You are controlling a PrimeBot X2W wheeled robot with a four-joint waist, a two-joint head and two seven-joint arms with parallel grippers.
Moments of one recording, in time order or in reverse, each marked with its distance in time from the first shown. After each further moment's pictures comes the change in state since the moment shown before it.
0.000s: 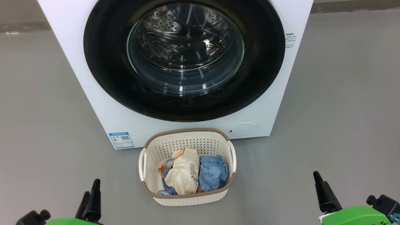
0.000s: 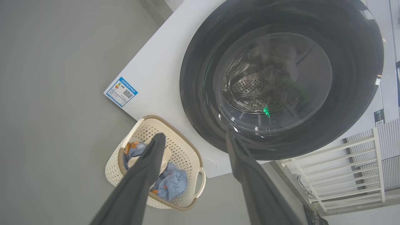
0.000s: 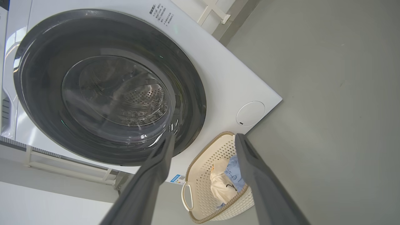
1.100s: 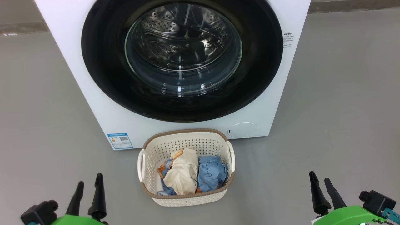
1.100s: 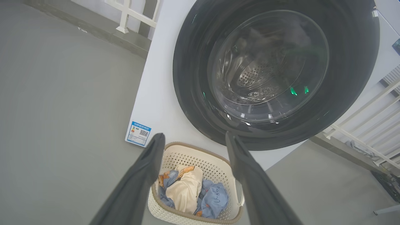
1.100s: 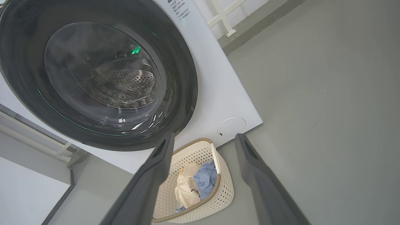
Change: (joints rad) left arm 0.001 0.010 -0.019 -0.037 0.405 -0.001 -0.095; right arm -0.006 0.001 0.006 0.014 -0.323 0.000 -0.092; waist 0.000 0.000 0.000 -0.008
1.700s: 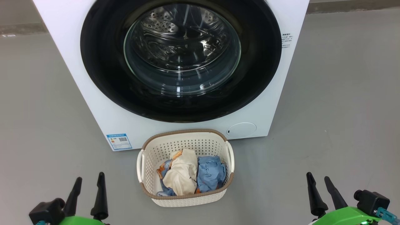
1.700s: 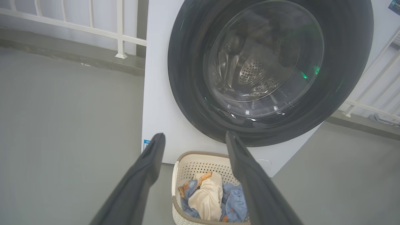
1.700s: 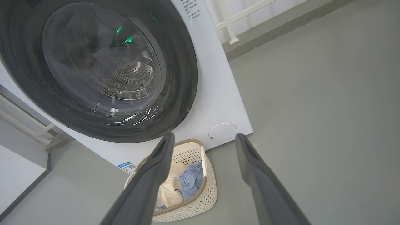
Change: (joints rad) left arm 0.001 0.009 -0.007 -0.005 0.207 0.000 -0.052; right arm 0.000 0.001 0.002 0.007 -0.165 0.000 -0.050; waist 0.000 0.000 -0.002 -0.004
